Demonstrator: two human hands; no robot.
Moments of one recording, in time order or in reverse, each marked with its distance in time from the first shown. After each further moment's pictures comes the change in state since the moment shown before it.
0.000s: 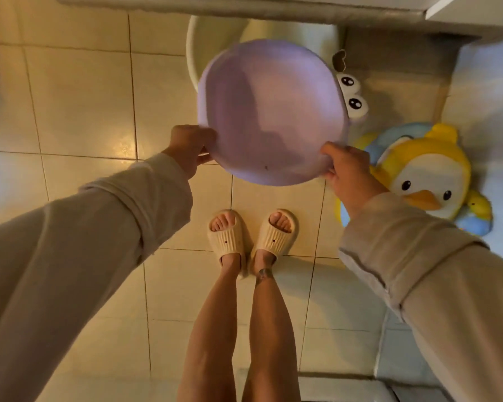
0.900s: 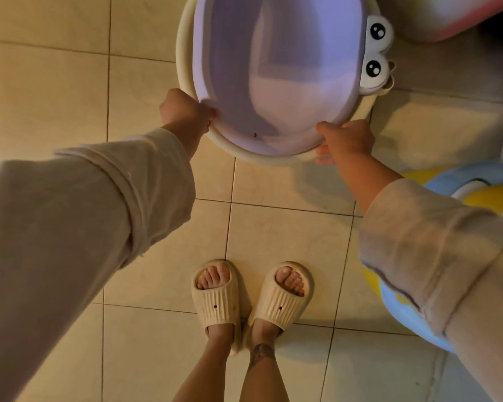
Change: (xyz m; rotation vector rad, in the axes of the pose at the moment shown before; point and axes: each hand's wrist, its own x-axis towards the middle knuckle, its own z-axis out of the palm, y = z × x) left_hand 0.188 0.008 0.032 0.262 0.300 0.259; right_hand 0.169 0.010 0.090 -0.502 0.101 -0.187
